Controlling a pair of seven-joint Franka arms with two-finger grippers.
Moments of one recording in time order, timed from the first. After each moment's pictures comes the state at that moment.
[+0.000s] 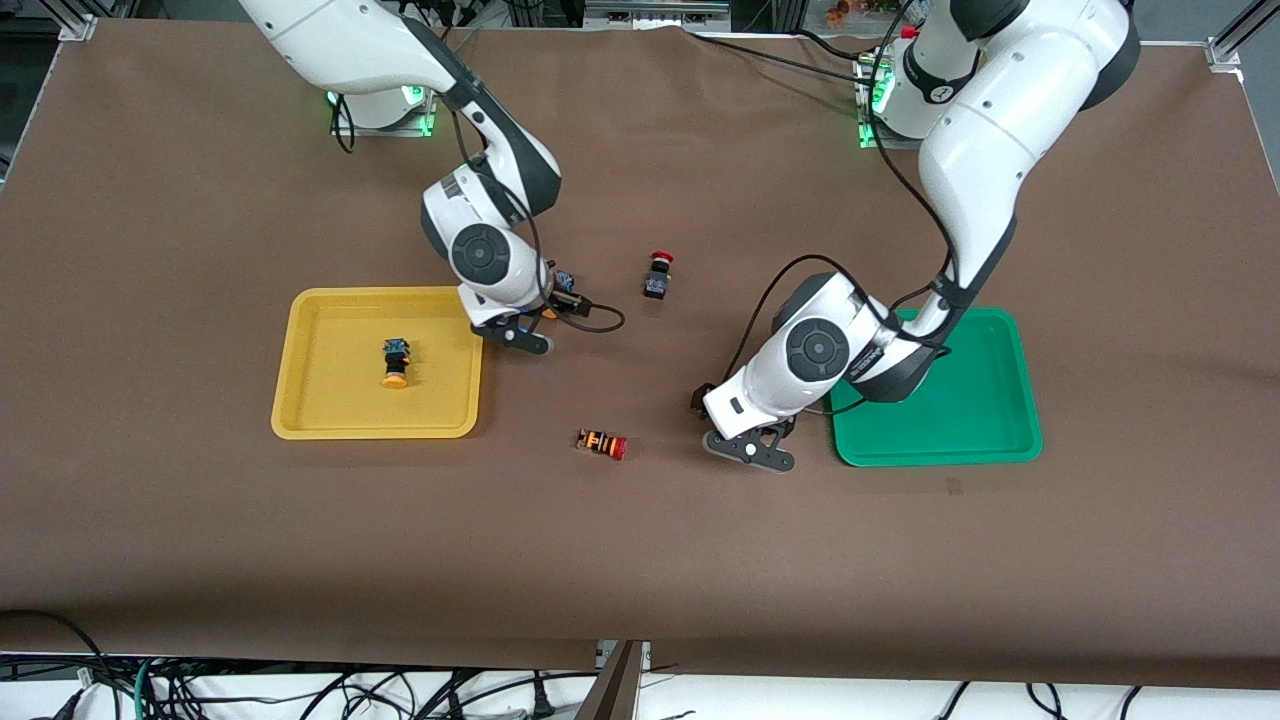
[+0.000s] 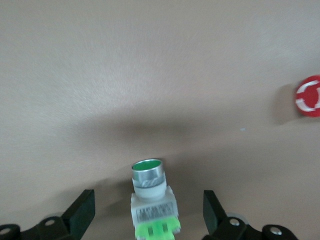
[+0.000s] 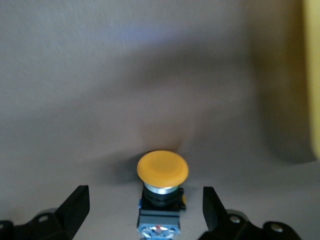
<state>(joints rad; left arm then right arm) -0.13 0.93 -0.48 -1.43 0.34 2.33 -0.40 0.38 0.57 0.29 -1.97 0.08 2.39 0.91</state>
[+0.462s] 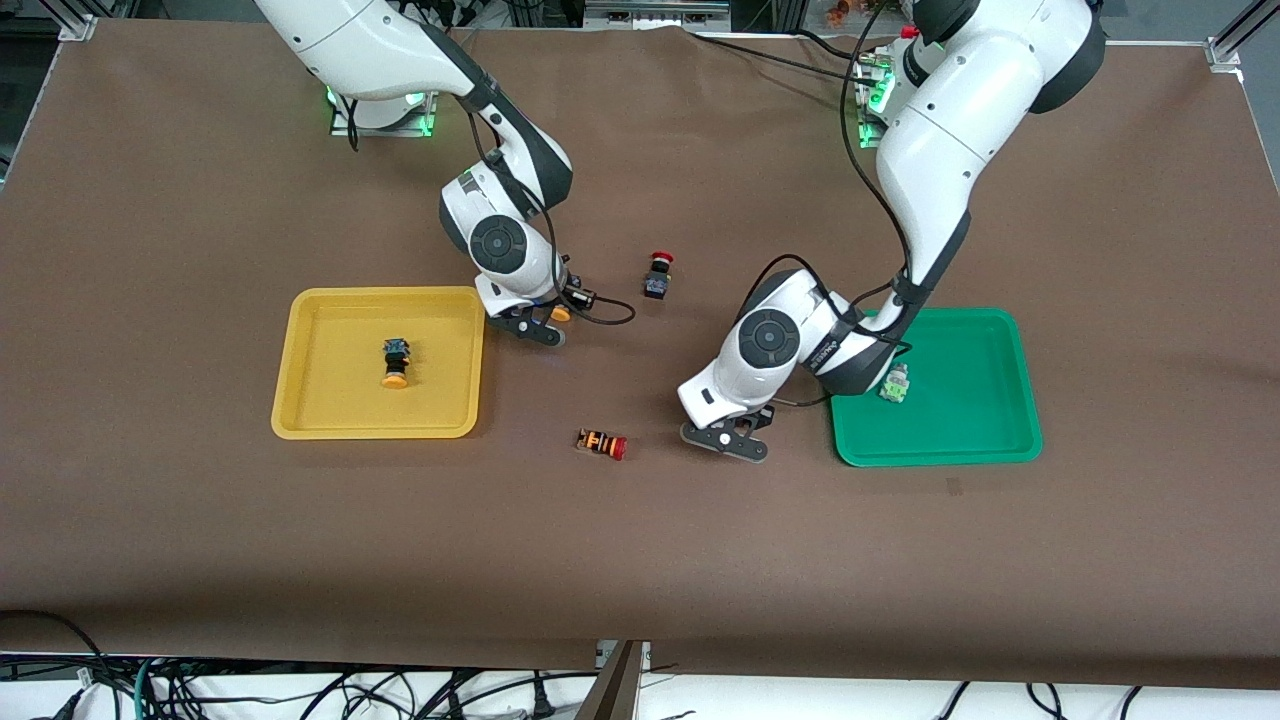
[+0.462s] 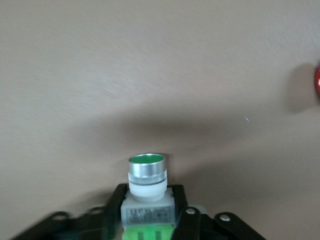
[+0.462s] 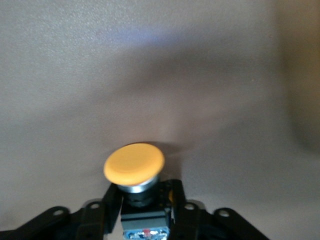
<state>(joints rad) -0.24 0.91 -0.37 -1.42 0.34 2.32 -0.45 0.40 0.57 0.29 -1.99 0.07 2.42 0.93</state>
